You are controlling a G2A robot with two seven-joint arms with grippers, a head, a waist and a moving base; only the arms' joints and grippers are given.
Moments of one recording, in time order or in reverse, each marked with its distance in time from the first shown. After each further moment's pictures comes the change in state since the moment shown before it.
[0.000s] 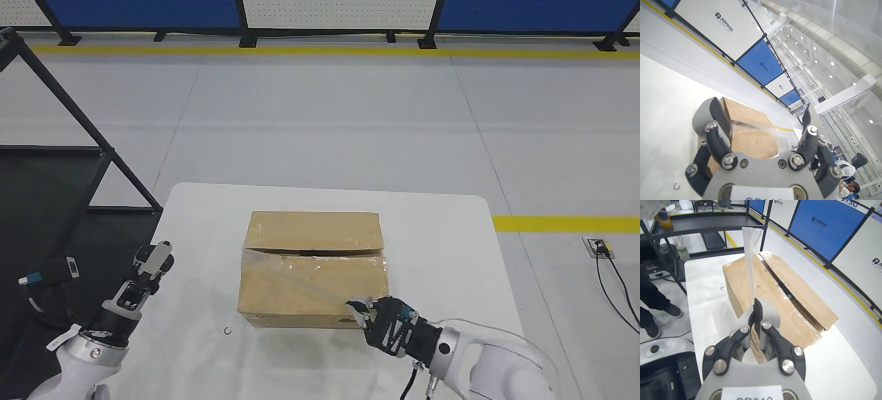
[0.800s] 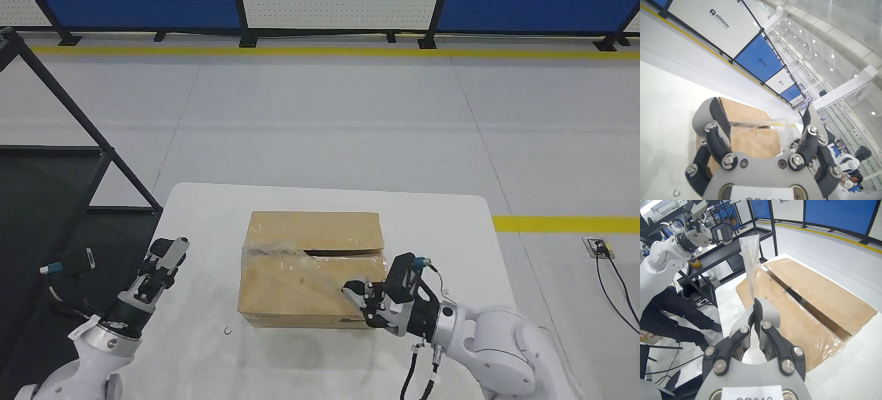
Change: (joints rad) left arm -0.049 0.012 0.056 0.033 0.052 -0.014 0.006; right arm 0.133 -0.008 -0.005 0.139 0.515 0.015 0.181
